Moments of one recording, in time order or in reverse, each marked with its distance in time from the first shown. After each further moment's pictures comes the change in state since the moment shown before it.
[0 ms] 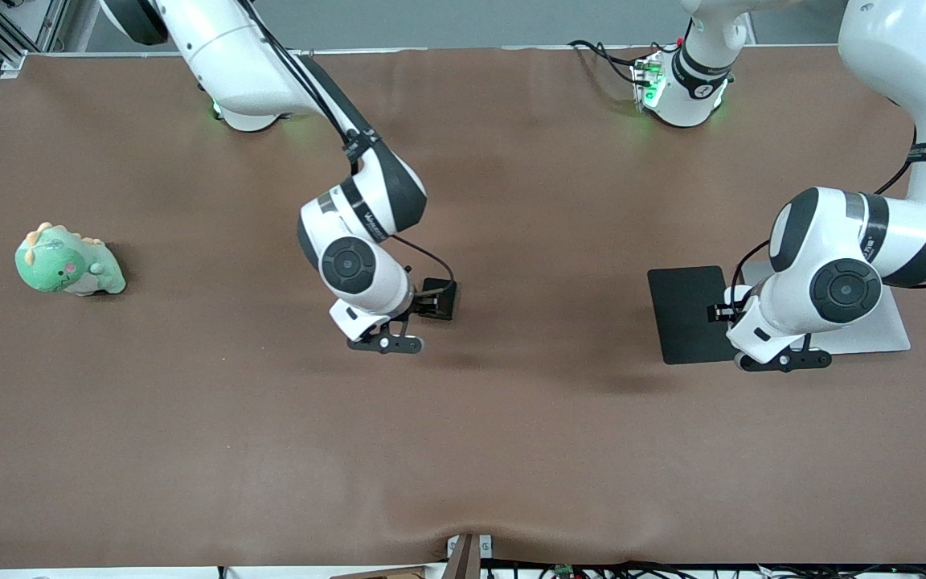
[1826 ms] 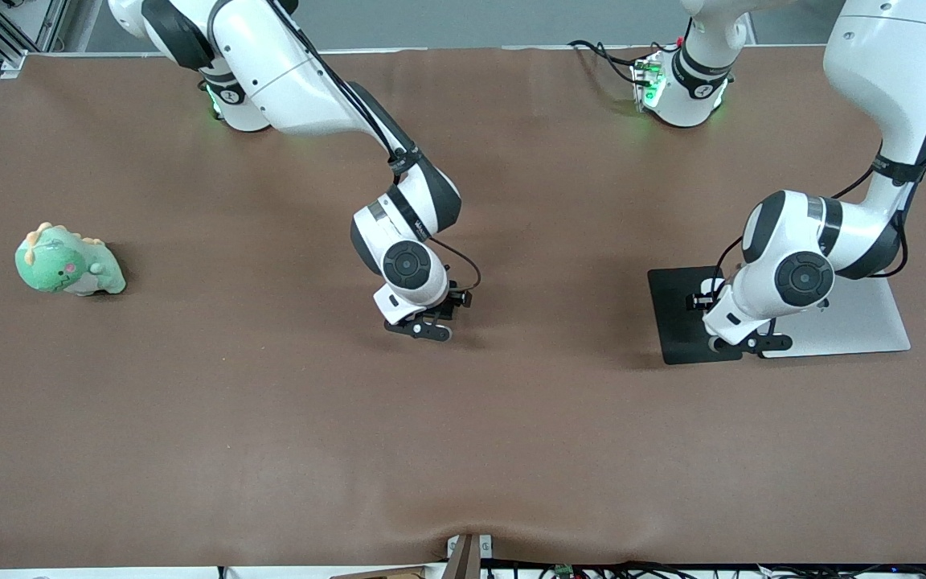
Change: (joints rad) left arm 0.065 -0.005 -0.019 -0.293 0.000 0.311 -0.007; right arm 0.086 0.119 0.000 -0.025 0.006 0.089 0.169
